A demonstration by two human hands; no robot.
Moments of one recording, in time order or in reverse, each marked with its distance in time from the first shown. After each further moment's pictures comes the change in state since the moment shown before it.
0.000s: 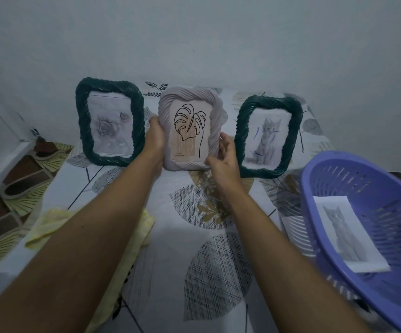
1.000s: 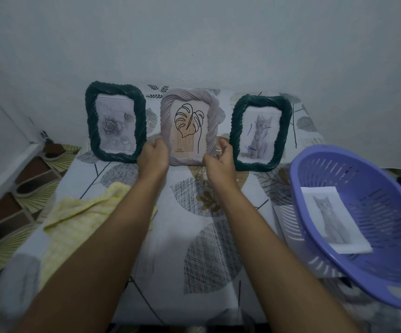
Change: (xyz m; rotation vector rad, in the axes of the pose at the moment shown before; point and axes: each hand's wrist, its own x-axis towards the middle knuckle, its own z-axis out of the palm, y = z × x) left_hand -0.075 -0.010 -0.008 0.443 0.285 0.062; right_hand -0.033 -0.018 0.002 -0.037 0.092 0.100
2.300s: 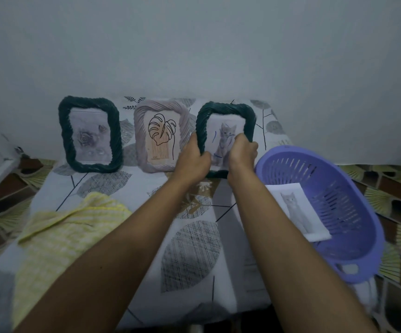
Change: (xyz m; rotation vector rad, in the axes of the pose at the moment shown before) left_hand -0.078 0.046 0.070 0.180 -0.437 0.497; right_hand 0.010 -0.064 -0.067 0.115 0.462 0.163
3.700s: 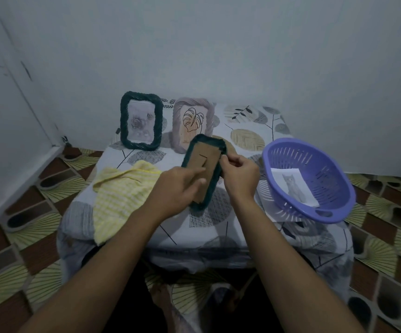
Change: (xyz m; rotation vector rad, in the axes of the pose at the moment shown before) left_hand -0.203 -0.021 -0.090 0.299 0.129 0.334; right_hand -0.135 0.064 -0.059 -0.176 -0.164 -0.409
